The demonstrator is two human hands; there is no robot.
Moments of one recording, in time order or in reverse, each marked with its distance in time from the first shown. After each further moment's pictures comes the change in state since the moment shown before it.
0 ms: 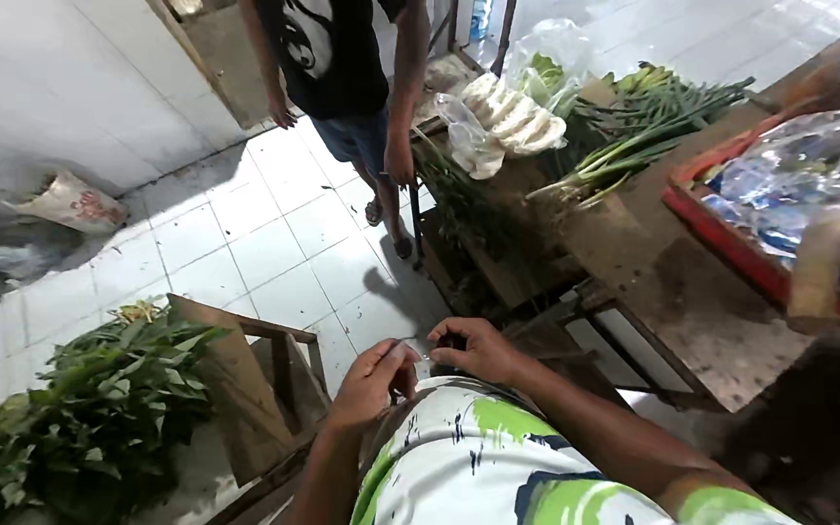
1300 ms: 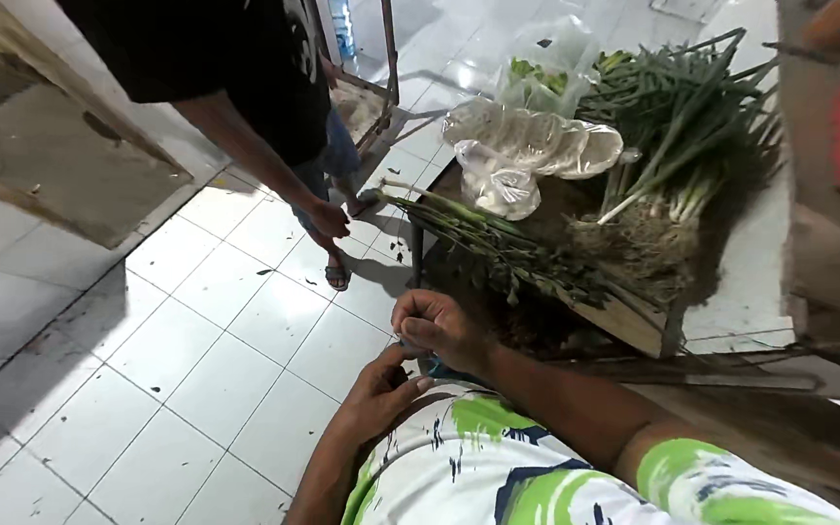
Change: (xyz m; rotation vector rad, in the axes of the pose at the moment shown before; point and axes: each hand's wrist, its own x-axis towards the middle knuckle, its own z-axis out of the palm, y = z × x) left_hand 0.305 0.013 -0.306 0.265 -0.665 0.077; right_hand 0.383 0.000 0.024 0.483 0.499 -0.259
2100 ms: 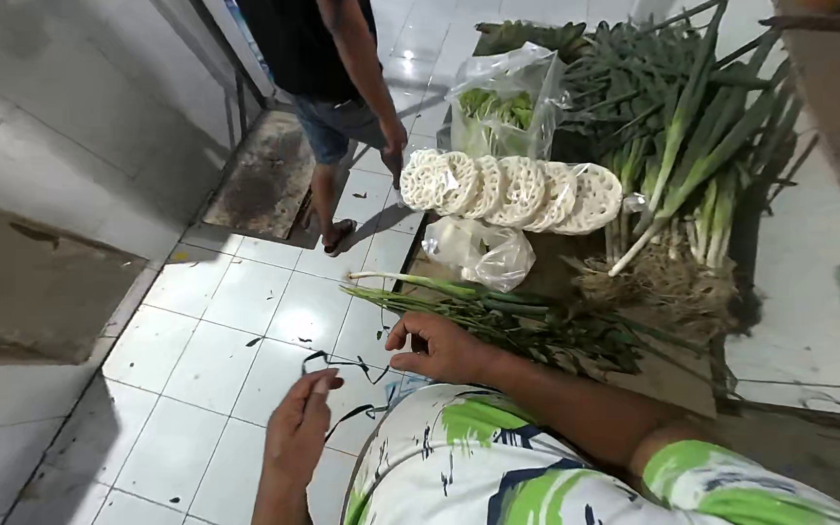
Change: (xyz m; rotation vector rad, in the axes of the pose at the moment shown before) left_hand 0.137 0.023 -0.153 0.405 0.368 -0.195; right_hand 0.116 0.012 -0.140 -0.537 0.061 0.173
